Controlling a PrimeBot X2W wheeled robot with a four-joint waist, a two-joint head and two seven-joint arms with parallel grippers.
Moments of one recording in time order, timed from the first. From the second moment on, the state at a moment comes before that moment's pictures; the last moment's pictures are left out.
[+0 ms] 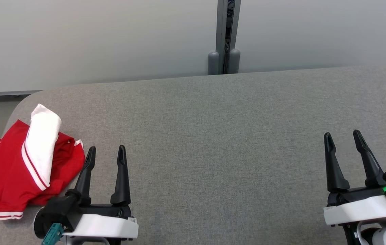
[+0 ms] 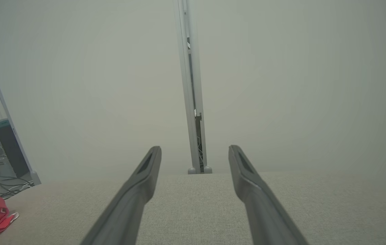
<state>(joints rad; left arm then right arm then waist) 0.00 0.05 -0.18 -0.04 -0.31 0.09 -0.22 -0.06 -0.04 -0.01 -0.02 0.20 0.13 -0.18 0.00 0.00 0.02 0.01</state>
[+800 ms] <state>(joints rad) 0.05 0.05 -0.17 0.05 -0.24 0.05 -0.25 -0.05 -0.04 0.04 0.11 0.16 0.13 -0.24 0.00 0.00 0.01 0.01</state>
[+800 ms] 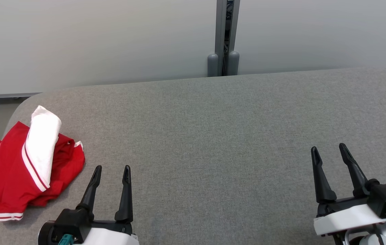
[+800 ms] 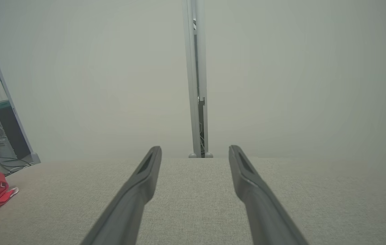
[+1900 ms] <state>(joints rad) 0.06 0.05 -0.17 0.05 -0.20 0.06 -0.26 -0.05 -0.05 0.08 0.11 0.10 0.13 -0.26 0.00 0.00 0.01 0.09</state>
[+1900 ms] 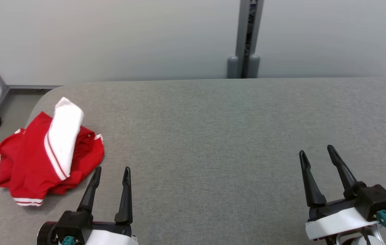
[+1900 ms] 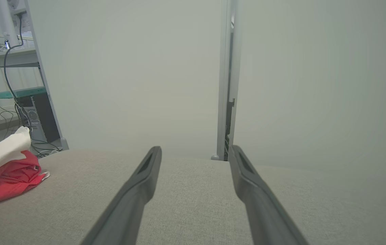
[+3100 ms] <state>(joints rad) 0.14 0.05 -0.01 -0.04 -0.20 0.11 -0.26 -0.15 -0.05 0.33 0.17 0.15 0.13 -0.26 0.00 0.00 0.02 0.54</state>
